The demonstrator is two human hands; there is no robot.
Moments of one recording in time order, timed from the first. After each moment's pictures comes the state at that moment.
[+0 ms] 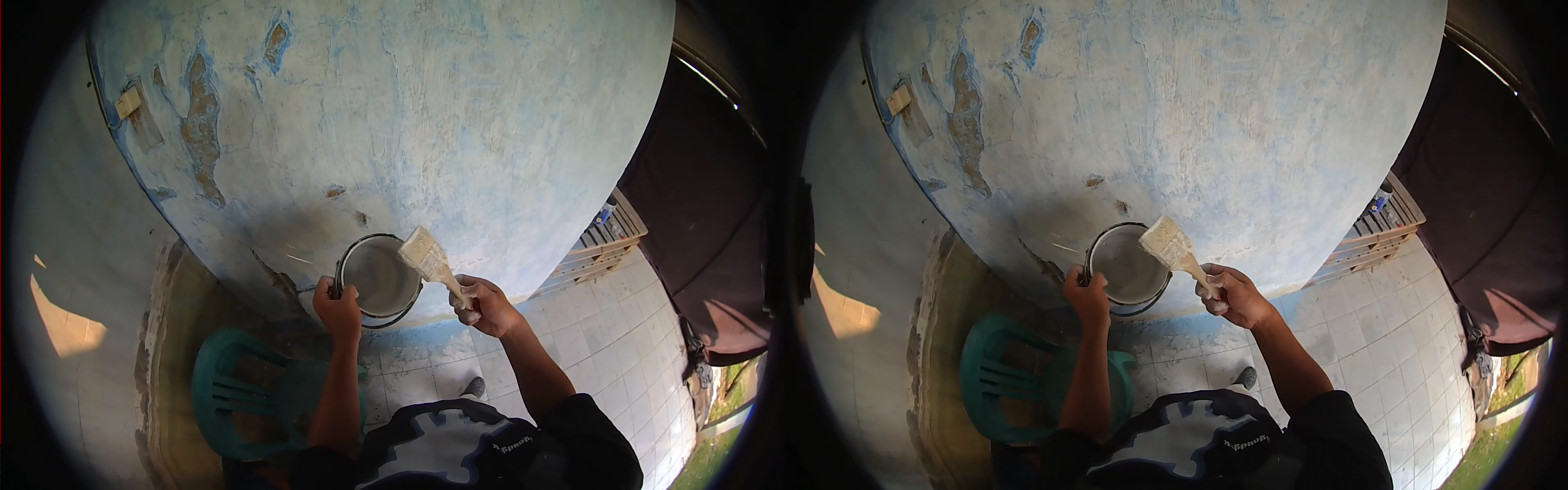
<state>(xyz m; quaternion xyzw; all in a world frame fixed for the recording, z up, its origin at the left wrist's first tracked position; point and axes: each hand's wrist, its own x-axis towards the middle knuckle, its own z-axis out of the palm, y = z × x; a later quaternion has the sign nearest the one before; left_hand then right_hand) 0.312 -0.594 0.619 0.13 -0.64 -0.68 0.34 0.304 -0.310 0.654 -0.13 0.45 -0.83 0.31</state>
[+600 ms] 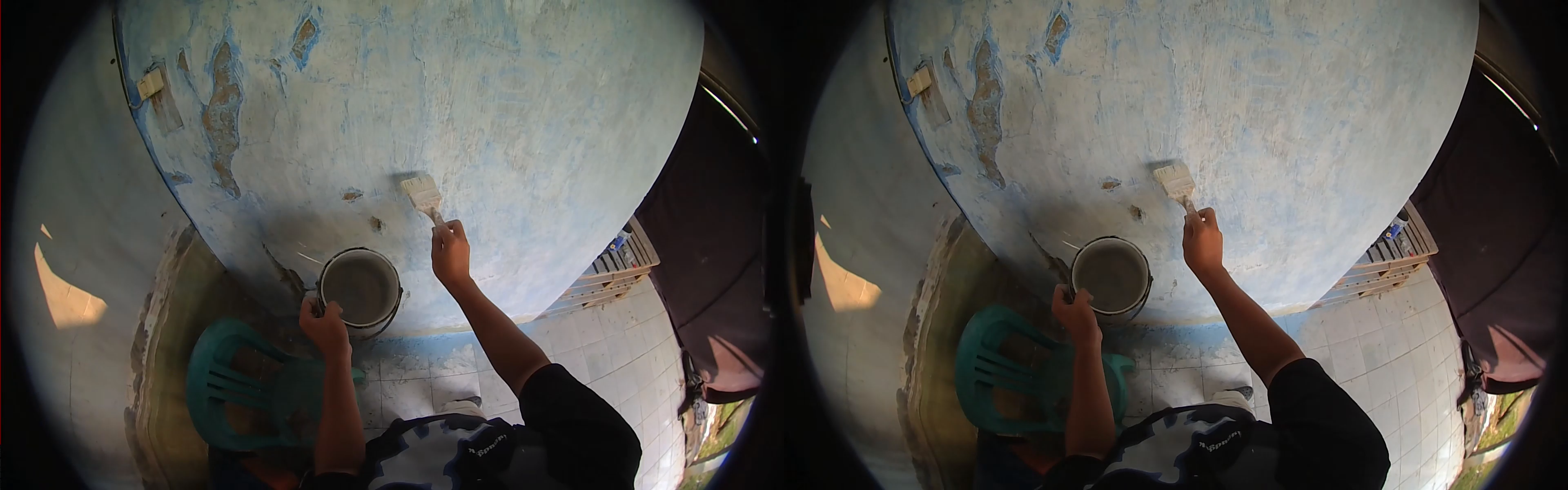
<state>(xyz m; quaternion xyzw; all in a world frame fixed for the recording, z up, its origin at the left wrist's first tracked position) 0.325 -0.614 0.599 0.22 -0.58 -0.67 0.41 0.150 -0.405 0.613 -0.21 0.83 -0.38 -0.36</state>
